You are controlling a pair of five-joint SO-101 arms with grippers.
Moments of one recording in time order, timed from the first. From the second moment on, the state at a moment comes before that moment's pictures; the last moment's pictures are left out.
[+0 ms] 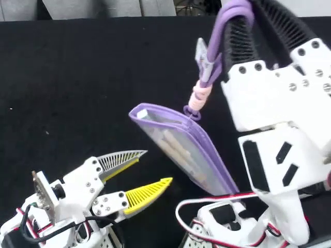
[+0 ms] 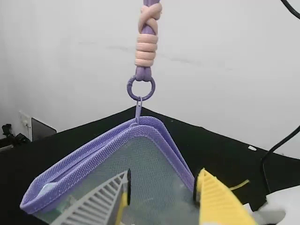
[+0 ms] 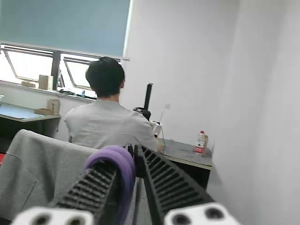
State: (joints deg) left arm 47.0 -103.2 50.5 63.1 4.4; right arm -14.4 -36.5 -32.4 59.1 10.2
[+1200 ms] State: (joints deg) left arm 39.2 -101.7 50.0 63.1 4.3; right arm -21.7 -12.1 -49.4 45.8 21.8
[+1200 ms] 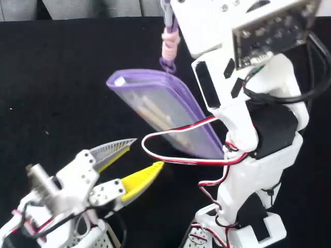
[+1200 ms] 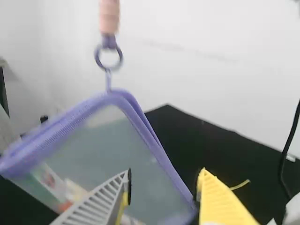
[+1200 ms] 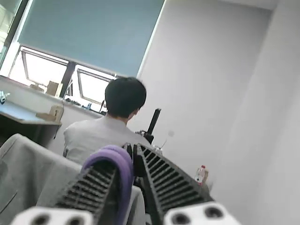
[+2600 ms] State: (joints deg) left arm 30.1 -88.2 67.2 47.3 5.0; right arm -24.9 -24.4 -42.9 55.2 22.1
